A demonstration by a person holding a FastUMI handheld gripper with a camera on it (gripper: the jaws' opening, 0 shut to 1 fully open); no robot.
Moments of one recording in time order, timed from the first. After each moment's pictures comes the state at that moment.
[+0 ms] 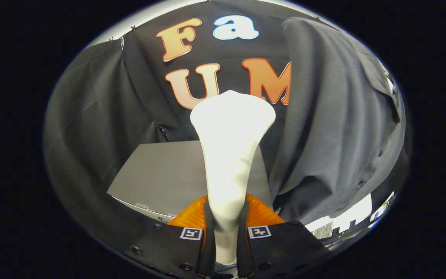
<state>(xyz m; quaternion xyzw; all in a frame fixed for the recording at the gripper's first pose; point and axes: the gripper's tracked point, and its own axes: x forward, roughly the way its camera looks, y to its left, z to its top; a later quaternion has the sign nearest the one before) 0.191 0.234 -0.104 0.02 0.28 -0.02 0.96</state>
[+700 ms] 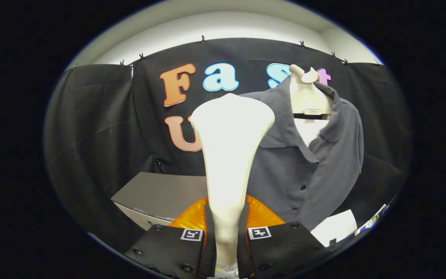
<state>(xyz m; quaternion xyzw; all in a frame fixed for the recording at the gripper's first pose) 0.082 0.129 0.036 -0.02 0.12 -0.03 0.99</state>
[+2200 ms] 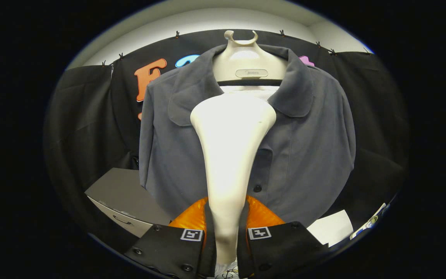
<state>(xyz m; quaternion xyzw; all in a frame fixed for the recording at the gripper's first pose) 0.131 -0.014 -0.023 -0.01 0.15 -0.06 0.99</state>
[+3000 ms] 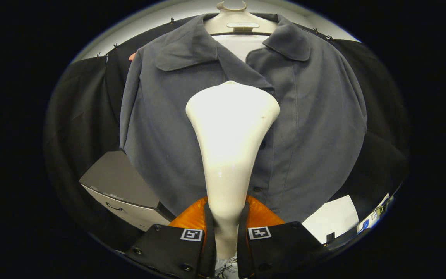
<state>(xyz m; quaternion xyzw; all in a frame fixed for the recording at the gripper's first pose) 0.126 -0.028 -0.118 0.01 0.22 -0.07 0.97</state>
